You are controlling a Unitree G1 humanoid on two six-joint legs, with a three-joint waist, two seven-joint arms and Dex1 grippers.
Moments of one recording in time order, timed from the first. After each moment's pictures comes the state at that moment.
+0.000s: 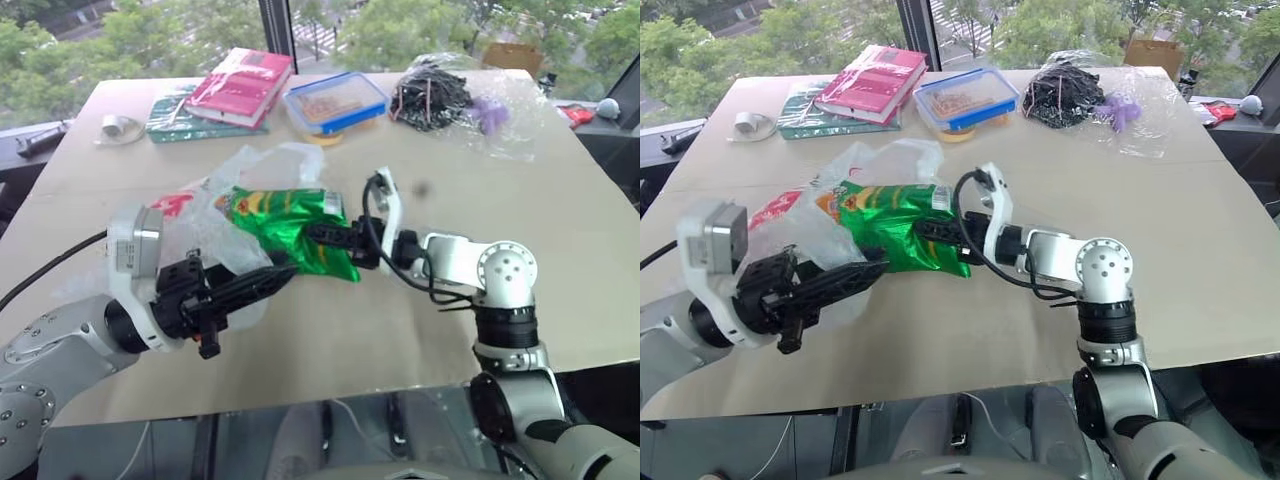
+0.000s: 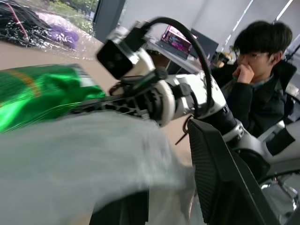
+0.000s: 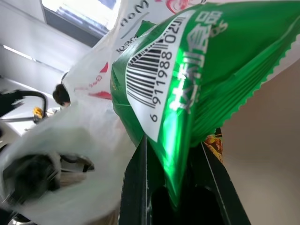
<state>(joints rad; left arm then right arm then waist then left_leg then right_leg) 0.12 0.91 0.55 -0.71 -1.48 0.79 -0.61 -0.75 0.05 -0.03 0.05 1.25 1.23 -0.02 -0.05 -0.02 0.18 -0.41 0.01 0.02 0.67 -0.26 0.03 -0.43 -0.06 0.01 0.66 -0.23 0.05</state>
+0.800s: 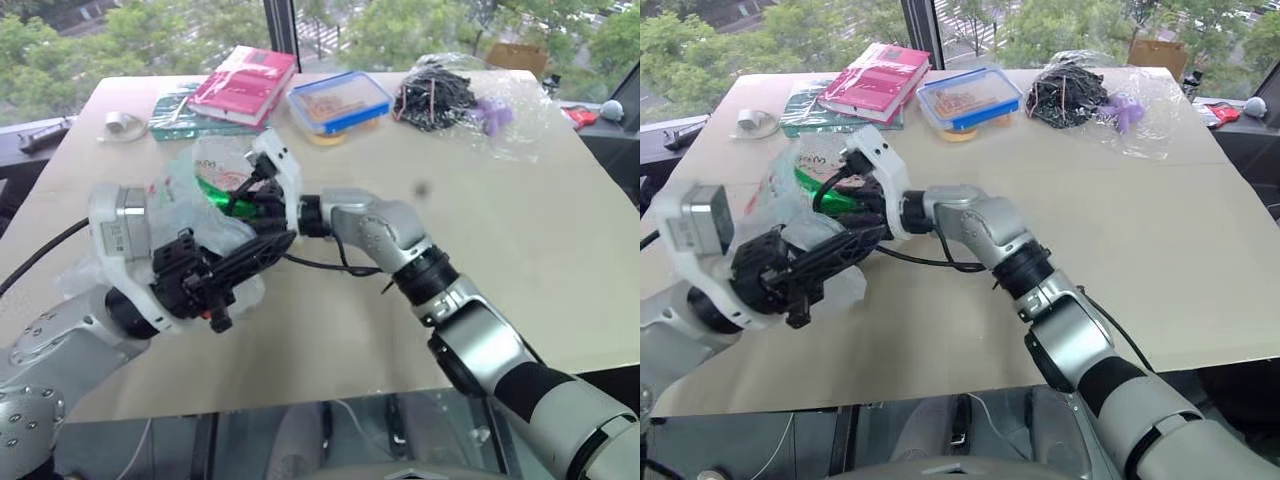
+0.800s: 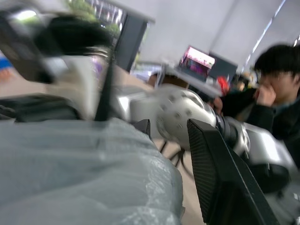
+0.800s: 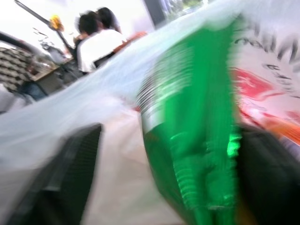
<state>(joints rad) 0.04 0.84 0.49 -0.75 -1.51 0.68 -0.42 -1.07 0.15 0.32 0.47 0.61 0.62 0.77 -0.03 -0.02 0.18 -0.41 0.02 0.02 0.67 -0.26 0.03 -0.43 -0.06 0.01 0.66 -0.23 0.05</state>
